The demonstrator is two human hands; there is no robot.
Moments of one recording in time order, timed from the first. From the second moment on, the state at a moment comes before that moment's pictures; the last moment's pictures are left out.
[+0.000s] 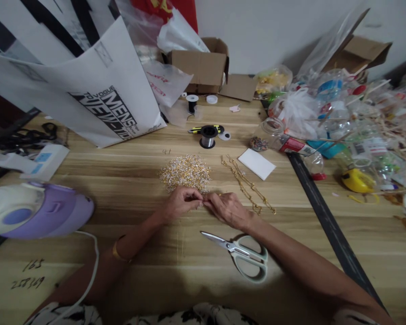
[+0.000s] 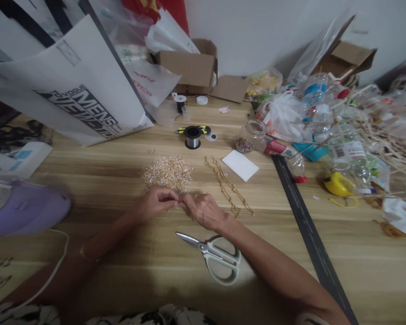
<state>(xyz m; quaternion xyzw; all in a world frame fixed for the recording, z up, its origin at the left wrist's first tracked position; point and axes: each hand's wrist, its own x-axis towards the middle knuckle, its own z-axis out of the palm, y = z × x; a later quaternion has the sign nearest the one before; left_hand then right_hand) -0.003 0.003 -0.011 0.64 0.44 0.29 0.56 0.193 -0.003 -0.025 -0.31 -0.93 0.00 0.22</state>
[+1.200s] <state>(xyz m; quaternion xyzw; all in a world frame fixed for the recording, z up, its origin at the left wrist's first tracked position) -0.002 0.003 0.000 0.62 0.45 0.29 0.57 0.199 0.000 -0.018 -0.30 -0.92 0.04 0.25</state>
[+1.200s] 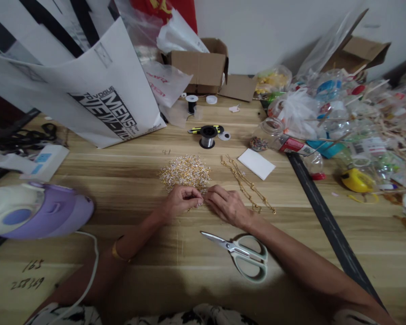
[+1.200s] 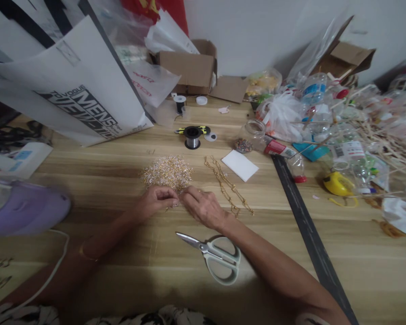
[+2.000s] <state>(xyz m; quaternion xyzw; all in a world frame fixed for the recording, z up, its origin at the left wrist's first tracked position) -0.004 0.003 -0.005 0.66 0.44 0.28 0.54 0.201 0.001 -0.020 -0.24 -0.94 0.05 0.24</state>
